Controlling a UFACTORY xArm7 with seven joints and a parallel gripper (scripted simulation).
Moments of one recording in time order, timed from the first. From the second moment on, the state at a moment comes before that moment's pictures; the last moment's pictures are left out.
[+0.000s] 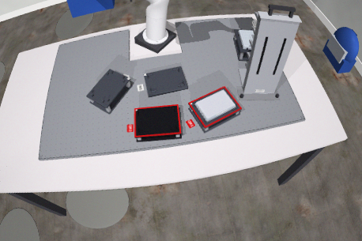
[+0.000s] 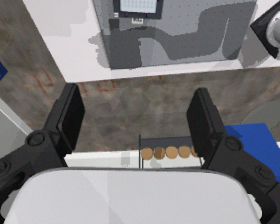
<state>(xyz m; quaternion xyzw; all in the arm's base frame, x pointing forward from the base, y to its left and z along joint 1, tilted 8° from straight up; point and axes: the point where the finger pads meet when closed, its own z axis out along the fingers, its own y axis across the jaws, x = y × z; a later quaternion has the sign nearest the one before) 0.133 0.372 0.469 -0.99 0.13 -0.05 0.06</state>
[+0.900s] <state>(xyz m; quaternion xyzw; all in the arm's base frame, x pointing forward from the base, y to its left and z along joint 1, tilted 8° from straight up) 0.113 0.370 0.529 -0.99 0.13 -0.05 0.05</state>
